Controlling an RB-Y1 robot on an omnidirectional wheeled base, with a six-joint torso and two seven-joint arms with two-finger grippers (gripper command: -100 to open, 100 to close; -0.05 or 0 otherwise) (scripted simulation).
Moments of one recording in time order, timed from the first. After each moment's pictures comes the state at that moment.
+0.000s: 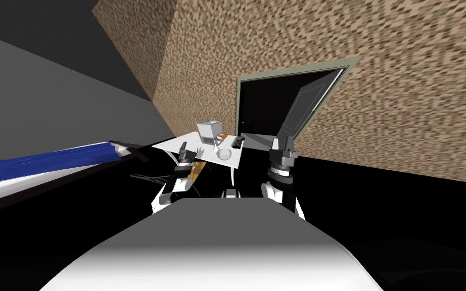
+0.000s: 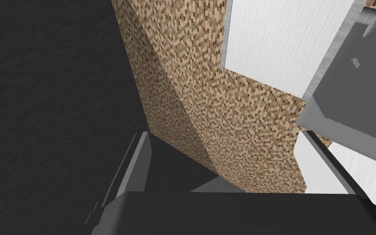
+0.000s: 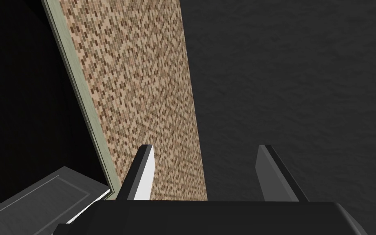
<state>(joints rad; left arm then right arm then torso) 0.26 0.27 0.09 -2.01 0.30 -0.35 0.20 0.46 0.03 0.06 -2.39 0.03 -0.61 0.00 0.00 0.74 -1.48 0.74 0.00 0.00</state>
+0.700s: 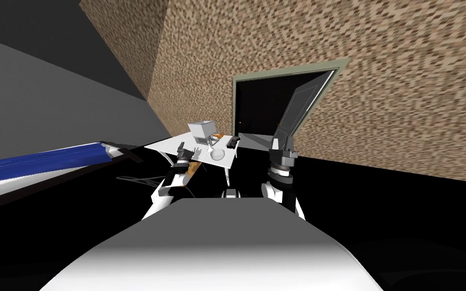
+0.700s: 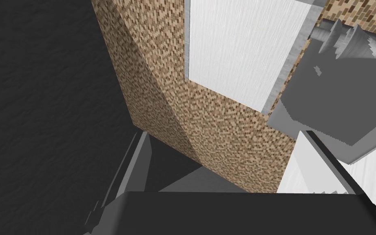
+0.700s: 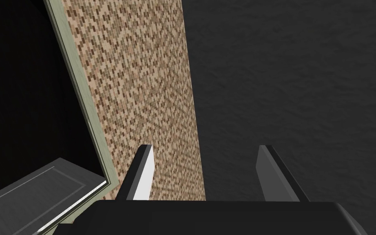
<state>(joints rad) 0.16 0.36 0.16 -1.83 0.37 -0.34 0.26 0.46 0.03 0.06 -2.39 0.03 -0.61 0.00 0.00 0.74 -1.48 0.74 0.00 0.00</state>
